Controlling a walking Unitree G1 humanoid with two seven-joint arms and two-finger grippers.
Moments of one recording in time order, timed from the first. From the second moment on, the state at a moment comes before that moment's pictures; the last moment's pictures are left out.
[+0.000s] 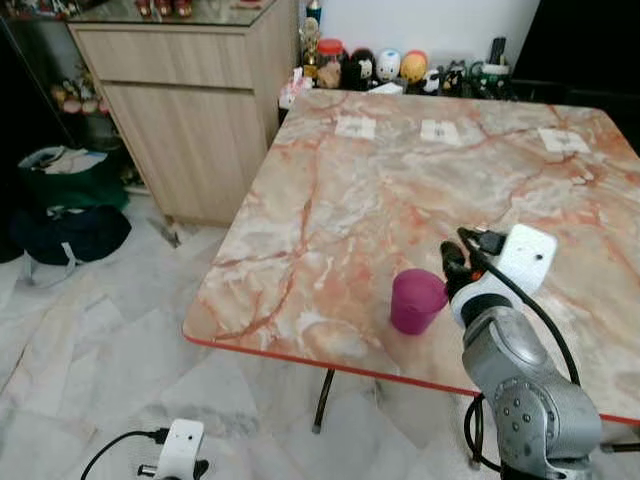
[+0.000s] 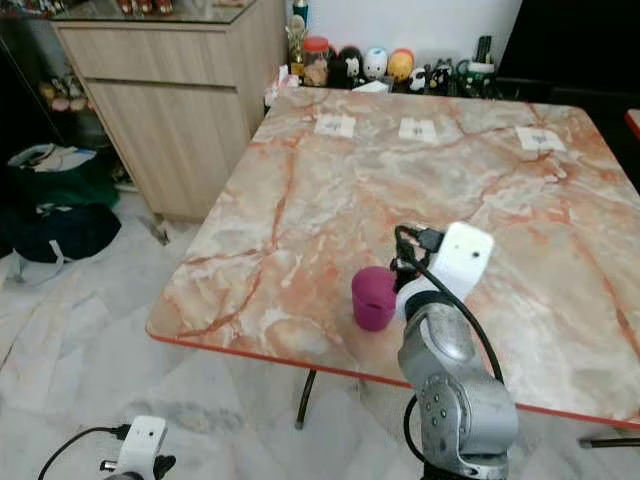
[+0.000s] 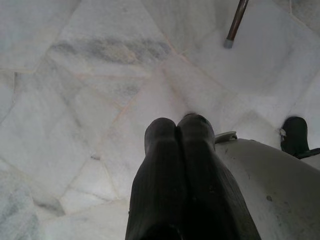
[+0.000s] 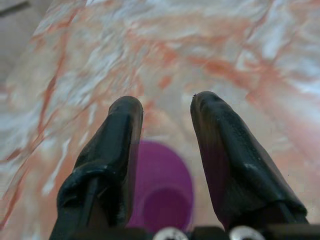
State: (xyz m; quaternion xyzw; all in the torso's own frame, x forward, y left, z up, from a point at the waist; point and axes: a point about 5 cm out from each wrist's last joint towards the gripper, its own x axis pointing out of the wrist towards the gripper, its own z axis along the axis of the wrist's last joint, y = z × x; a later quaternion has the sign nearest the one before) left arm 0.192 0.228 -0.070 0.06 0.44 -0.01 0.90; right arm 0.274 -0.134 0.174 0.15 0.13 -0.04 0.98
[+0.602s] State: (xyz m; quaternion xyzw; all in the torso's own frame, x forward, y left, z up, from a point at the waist) left arm 0.192 0.228 -0.070 0.06 0.44 -0.01 0.90; right arm 0.267 -0.142 0.167 0.14 0.18 -0.07 0.97
